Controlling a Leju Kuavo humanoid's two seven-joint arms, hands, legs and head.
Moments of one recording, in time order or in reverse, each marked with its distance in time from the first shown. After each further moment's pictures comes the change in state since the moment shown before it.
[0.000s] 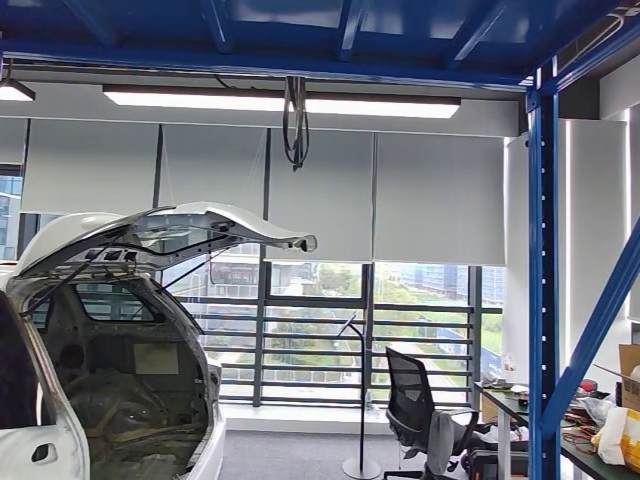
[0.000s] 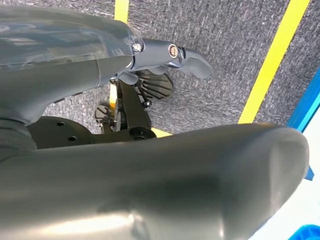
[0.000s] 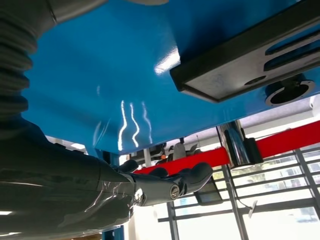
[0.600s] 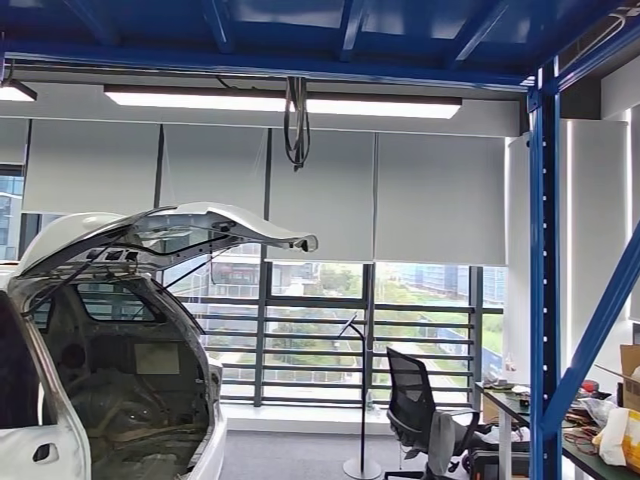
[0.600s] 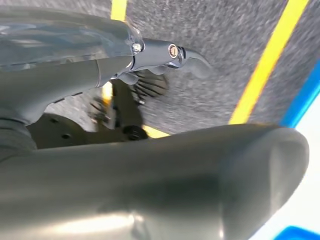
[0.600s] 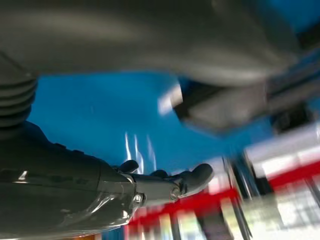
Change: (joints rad) left arm -0.001 -0.003 0.020 0.000 0.047 0.010 -0.014; right arm 0.039 -0.049 -0.003 -0.013 -0.211 0.147 0.046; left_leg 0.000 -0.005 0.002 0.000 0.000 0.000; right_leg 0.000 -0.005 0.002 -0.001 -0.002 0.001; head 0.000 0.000
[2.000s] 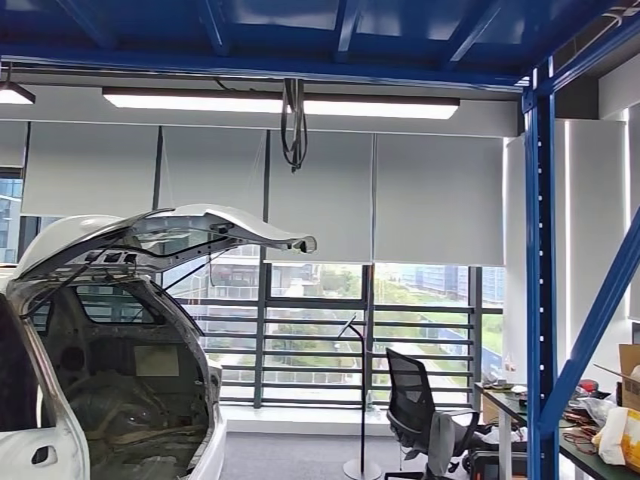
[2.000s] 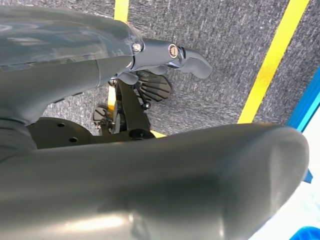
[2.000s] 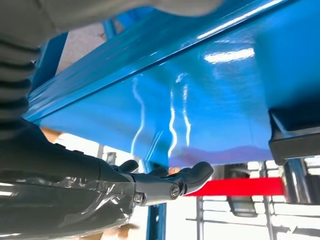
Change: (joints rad) left arm -0.003 -0.011 0.065 0.000 -0.137 -0.002 -0.010; right arm 0.167 -0.082 0.072 -0.134 0.321 -0.203 0.168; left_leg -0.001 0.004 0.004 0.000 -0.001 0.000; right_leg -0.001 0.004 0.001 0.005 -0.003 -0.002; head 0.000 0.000
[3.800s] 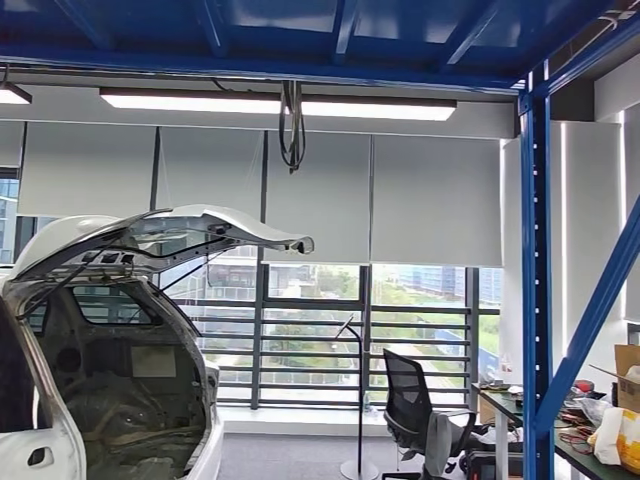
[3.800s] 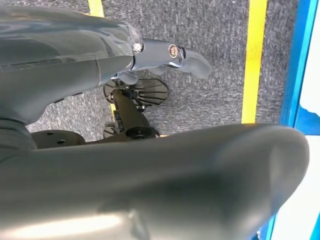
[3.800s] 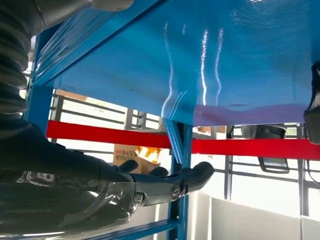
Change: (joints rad) left arm -0.075 0.025 -0.072 0.000 -0.212 -0.035 0.041; right arm -0.059 0.195 -0.175 0.189 0.365 -0.177 -0.017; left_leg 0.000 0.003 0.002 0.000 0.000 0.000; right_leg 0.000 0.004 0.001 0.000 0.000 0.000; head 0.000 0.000
